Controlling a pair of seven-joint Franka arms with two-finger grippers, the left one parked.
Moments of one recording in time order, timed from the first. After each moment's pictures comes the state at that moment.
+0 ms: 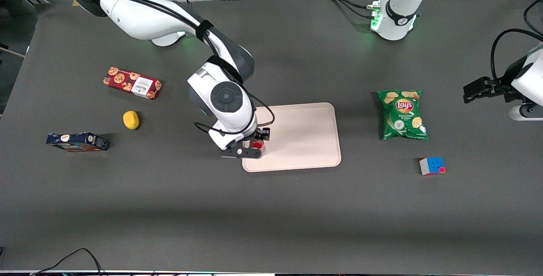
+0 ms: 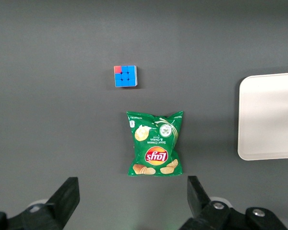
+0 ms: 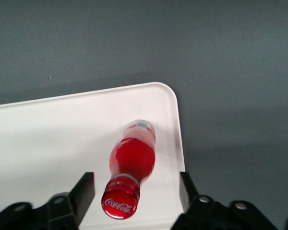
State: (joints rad) arm 0.31 0.72 0.45 -1.33 -0.29 1.98 0.88
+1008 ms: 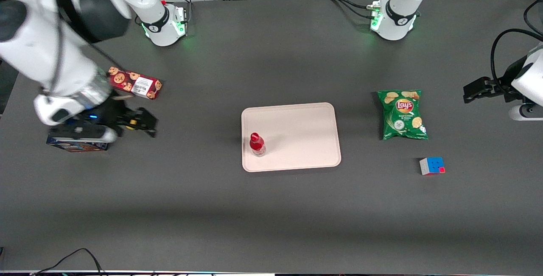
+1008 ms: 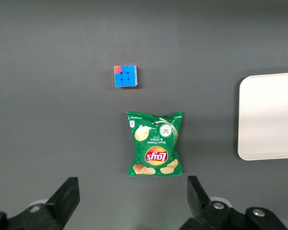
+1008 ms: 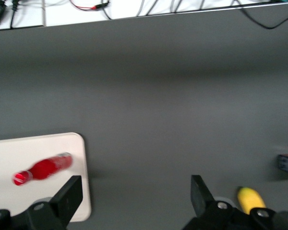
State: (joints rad) arm 0.01 0.11 0.24 -1.64 -0.02 1.93 0.33
